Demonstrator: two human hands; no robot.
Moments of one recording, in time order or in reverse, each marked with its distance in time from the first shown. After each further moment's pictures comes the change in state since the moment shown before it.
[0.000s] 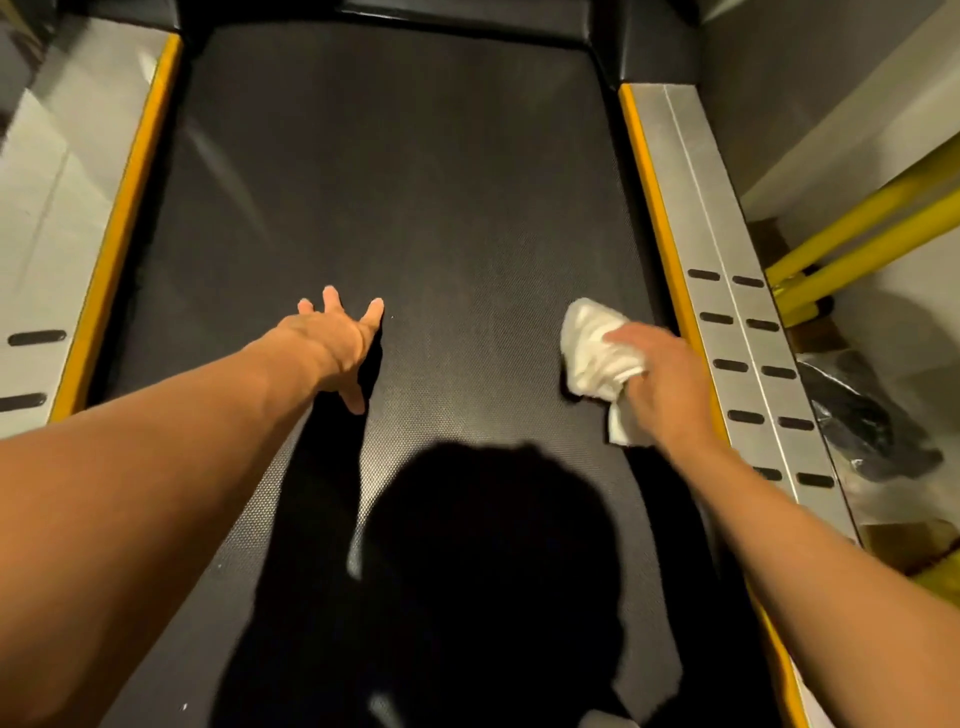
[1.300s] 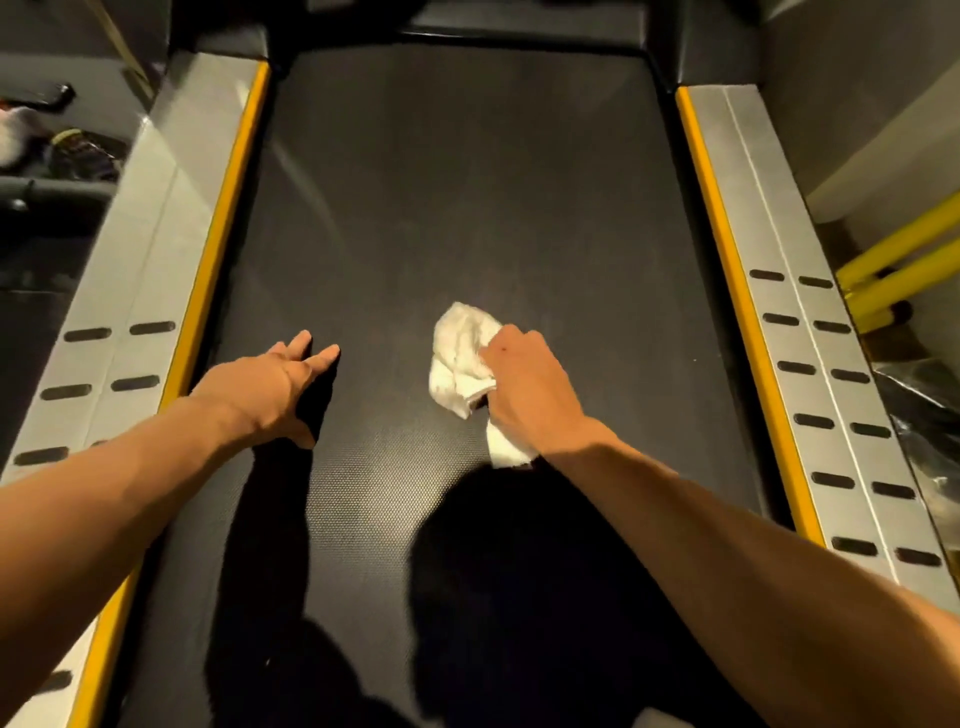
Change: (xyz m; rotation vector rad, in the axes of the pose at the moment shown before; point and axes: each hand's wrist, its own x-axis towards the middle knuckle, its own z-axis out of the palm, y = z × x) left_hand -0.044 -0.105 0.071 -0.044 0.078 0.009; right_hand -0.007 -0.153 0.075 -0.049 -0.277 -0.274
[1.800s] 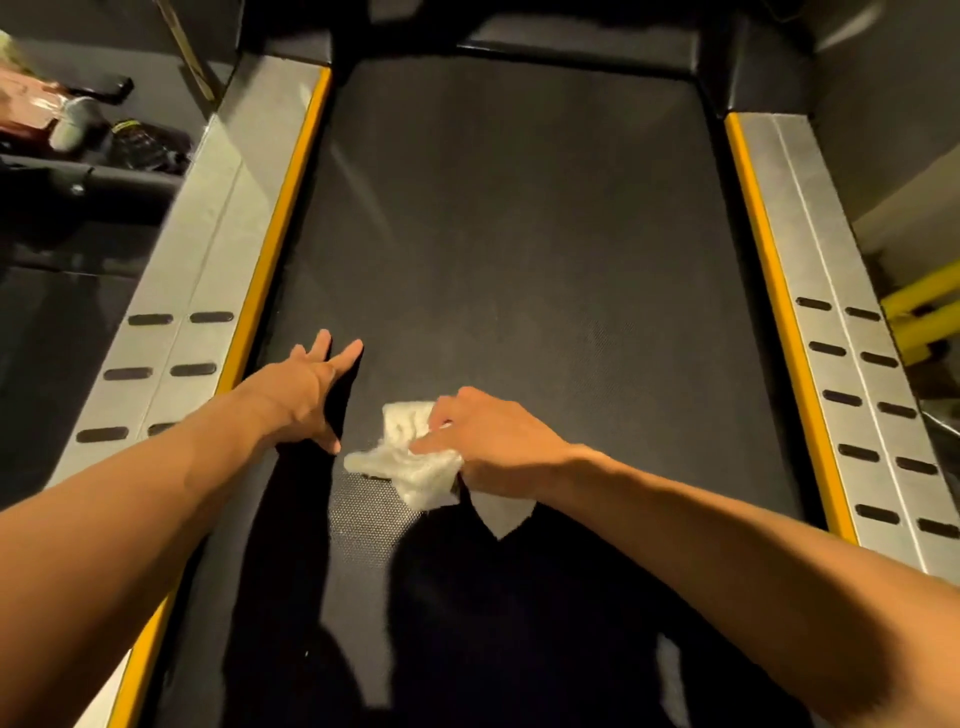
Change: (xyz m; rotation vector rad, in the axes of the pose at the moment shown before) left_hand 0.001 -0.018 0.010 -0.142 -0.056 -0.067; right_hand -0.012 -0.069 0.002 0.014 -0.399 -0.469
